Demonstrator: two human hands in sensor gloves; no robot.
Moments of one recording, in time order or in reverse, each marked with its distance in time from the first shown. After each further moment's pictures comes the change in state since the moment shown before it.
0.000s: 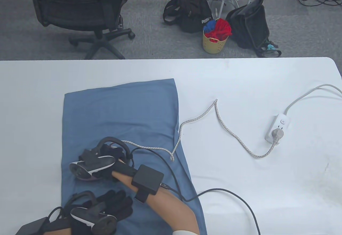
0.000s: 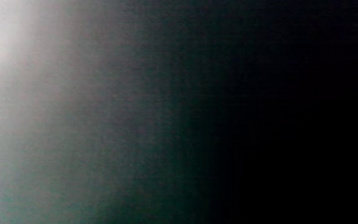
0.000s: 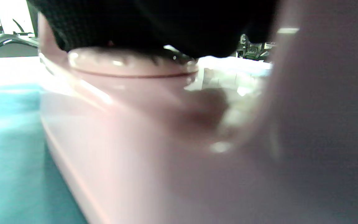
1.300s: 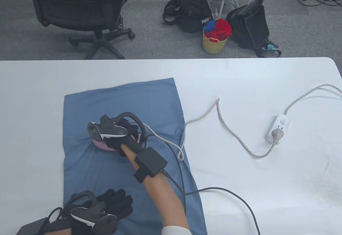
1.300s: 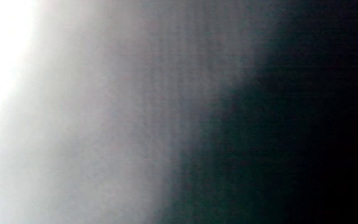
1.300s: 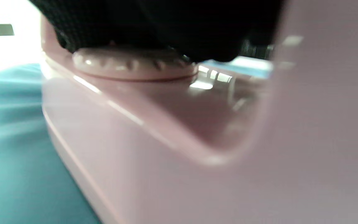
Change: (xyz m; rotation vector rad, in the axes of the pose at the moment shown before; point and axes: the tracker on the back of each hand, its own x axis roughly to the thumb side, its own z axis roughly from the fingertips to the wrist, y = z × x) left_hand -0.001 0.001 0.000 -0.004 0.032 0.015; right_hand -0.092 0.008 -0.013 0.019 0.355 0.028
